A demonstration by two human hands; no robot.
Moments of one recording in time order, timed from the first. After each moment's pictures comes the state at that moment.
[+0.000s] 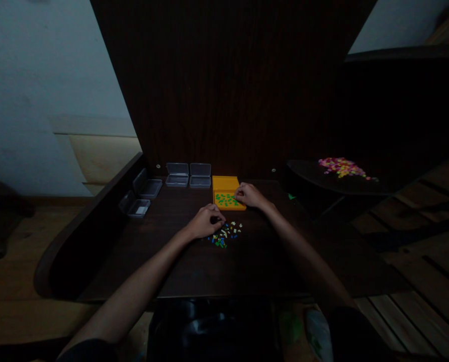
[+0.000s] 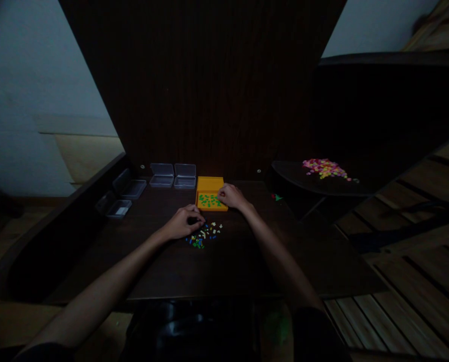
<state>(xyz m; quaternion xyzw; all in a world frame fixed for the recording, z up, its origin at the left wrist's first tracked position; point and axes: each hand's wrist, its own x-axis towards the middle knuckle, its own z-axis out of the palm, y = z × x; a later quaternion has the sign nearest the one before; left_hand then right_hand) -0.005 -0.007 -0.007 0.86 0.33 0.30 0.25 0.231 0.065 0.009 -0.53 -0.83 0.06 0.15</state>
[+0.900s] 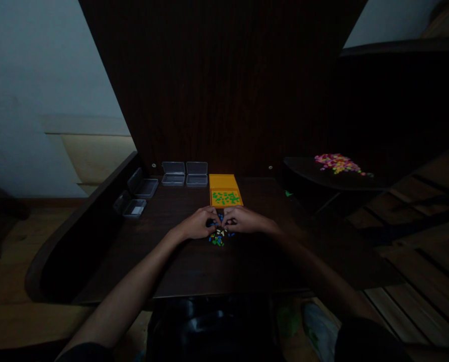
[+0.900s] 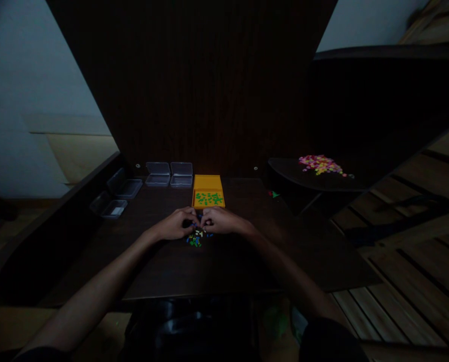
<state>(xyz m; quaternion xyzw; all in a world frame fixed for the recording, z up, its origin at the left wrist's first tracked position) -0.015 -0.008 0.003 0.90 0.27 0.22 0.25 0.197 -0.018 0.020 -0.32 -0.92 0.20 0.10</state>
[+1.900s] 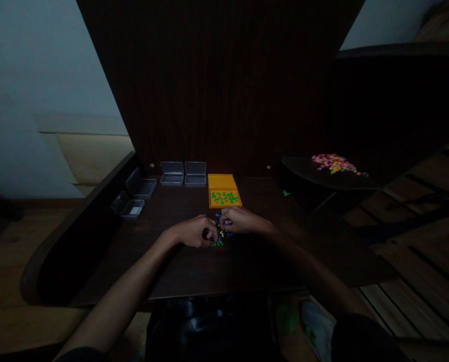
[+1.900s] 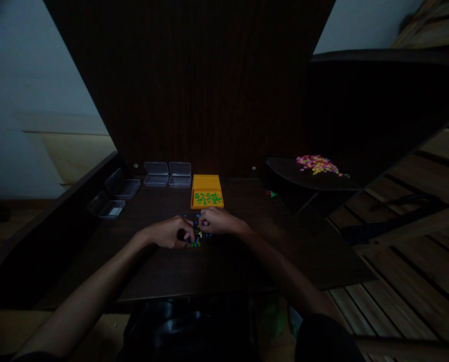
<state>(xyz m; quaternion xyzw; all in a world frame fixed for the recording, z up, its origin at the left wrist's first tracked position) -0.025 -0.019 0.017 0.93 0.17 0.08 0.32 0.186 -0.022 0.025 -0.38 -0.91 0.16 0.02</state>
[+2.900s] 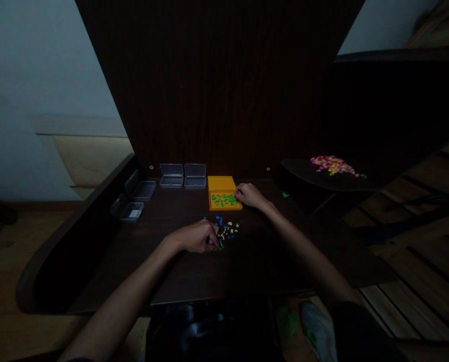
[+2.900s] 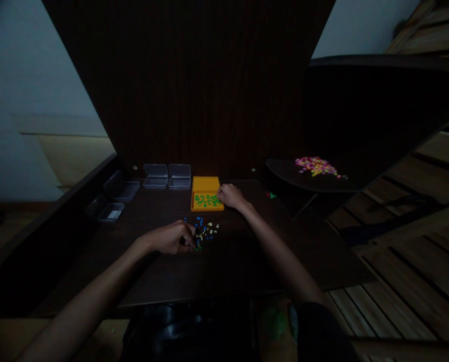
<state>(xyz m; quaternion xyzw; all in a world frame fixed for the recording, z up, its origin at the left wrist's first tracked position) -0.021 -0.028 0.023 0.94 0.15 0.09 0.28 0.227 0.047 0.031 -0.62 -0.78 0.05 0.08</state>
